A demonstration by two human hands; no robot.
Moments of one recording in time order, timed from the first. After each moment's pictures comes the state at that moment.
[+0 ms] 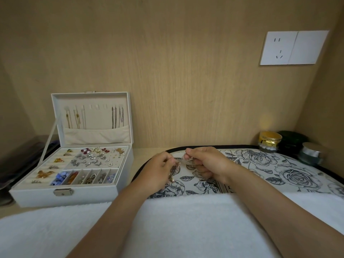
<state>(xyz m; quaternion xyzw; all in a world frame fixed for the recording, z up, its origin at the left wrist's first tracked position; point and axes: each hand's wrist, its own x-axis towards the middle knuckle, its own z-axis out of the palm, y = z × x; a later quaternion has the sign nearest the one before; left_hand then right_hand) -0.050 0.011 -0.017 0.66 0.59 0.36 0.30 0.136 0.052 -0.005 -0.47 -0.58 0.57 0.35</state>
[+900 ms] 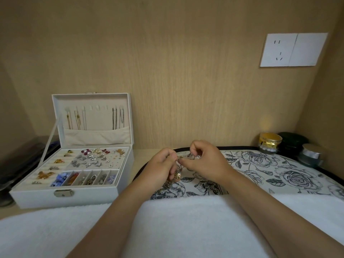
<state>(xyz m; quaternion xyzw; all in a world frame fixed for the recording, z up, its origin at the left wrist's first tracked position) -0.044 0.013 -0.014 0.61 0.48 0.46 0.43 0.128 0.044 -0.008 -0.49 -0.74 0.20 0.41</state>
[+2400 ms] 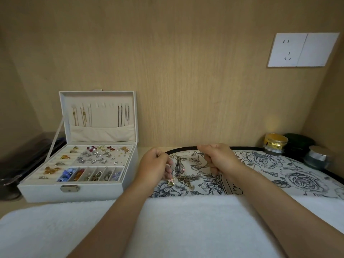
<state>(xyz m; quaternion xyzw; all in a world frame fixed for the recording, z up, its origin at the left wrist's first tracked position) -0.056 0.015 -0.014 0.48 0.58 0.51 0.41 0.144 0.053 0.001 -0.54 -0.58 0.45 0.40</state>
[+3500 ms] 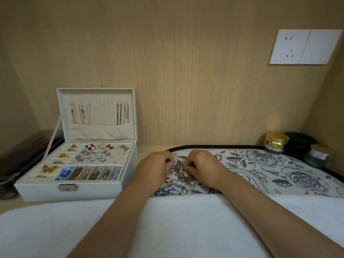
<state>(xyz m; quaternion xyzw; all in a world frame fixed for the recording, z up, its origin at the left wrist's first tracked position) -0.068 0.031 -0.033 0.73 0.61 0.29 0.07 0.113 0.053 -0.023 -0.46 -0.86 0.11 0.20</state>
